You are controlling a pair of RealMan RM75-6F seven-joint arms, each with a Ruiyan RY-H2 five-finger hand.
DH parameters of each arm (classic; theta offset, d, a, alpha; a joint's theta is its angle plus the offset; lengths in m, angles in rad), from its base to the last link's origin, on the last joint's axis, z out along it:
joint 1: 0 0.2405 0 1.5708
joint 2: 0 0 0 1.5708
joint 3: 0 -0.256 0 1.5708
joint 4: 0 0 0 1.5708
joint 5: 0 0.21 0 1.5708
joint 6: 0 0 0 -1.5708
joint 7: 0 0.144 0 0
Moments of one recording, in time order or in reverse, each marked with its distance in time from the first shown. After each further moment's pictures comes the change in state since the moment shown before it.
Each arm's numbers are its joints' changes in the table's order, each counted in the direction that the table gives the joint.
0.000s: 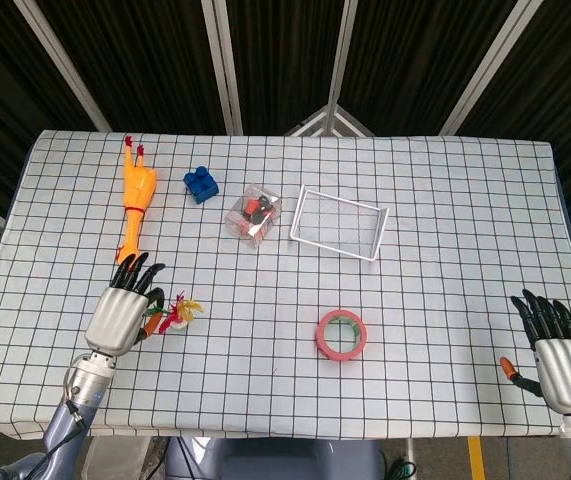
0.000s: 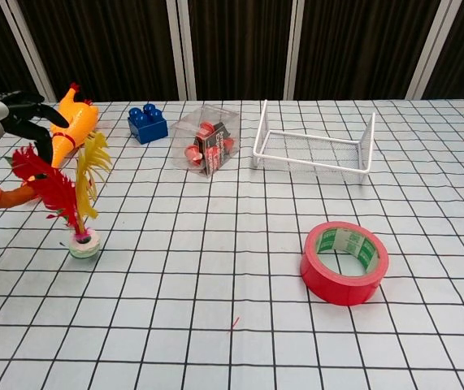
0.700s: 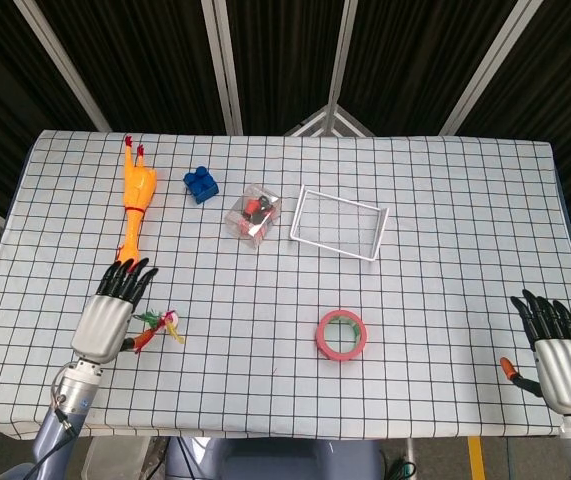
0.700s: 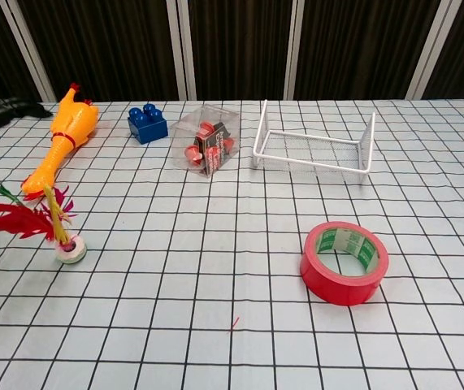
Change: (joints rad) left arm 0.048 -0.032 -0.041 0.025 0.041 -0.085 -0.118; right arm -0.001 -0.001 0.000 -0.001 0.002 0.001 -0.008
